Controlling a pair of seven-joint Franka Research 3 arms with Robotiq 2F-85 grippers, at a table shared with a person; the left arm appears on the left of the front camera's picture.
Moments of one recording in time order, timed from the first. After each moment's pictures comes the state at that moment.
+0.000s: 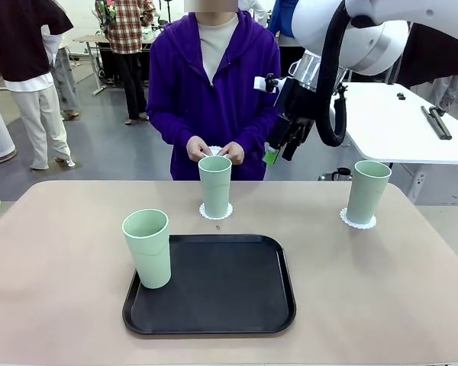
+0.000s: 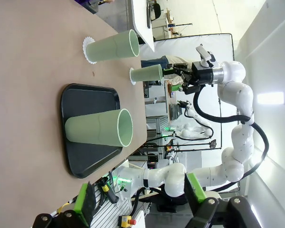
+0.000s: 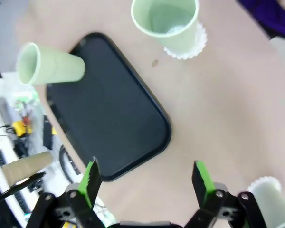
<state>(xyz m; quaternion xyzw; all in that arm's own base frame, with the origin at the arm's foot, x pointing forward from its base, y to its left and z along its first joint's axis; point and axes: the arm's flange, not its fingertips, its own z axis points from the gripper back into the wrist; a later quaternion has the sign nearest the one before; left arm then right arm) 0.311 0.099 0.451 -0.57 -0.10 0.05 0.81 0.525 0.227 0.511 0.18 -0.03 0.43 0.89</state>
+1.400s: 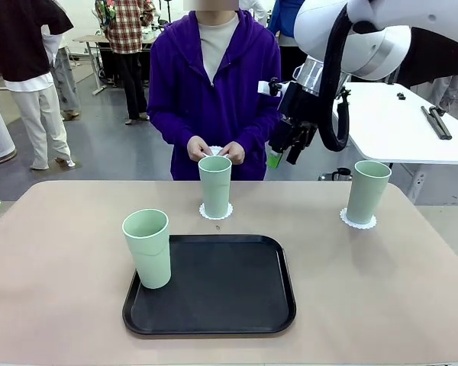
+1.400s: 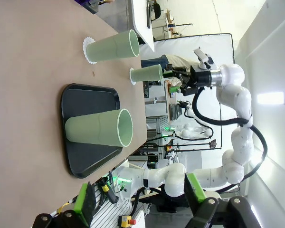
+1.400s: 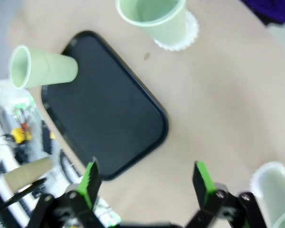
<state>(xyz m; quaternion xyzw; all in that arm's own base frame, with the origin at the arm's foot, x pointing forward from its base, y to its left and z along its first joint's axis) 0.311 0.099 0.451 -0.57 -0.10 0.05 0.81 0.508 0.211 0.510 0.16 -0.03 0.38 0.91</state>
